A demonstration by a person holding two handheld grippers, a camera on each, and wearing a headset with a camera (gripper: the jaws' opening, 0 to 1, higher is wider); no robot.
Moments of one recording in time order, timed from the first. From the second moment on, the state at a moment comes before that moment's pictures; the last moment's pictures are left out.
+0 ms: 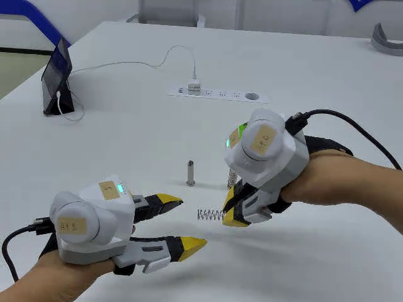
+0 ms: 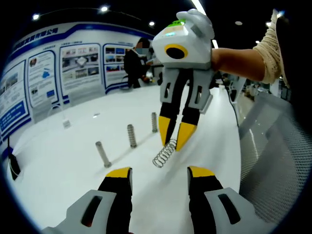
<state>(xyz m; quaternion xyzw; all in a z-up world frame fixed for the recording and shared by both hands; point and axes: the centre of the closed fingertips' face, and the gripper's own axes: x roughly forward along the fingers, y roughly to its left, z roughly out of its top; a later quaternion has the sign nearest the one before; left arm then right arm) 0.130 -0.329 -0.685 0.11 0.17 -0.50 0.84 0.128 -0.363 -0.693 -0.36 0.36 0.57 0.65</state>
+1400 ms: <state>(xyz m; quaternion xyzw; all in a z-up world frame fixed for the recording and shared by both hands) 0.107 -0.354 -0.679 0.14 0.14 -0.56 0.80 0.099 -0.354 -0.658 -0.39 0.32 0.60 0.62</state>
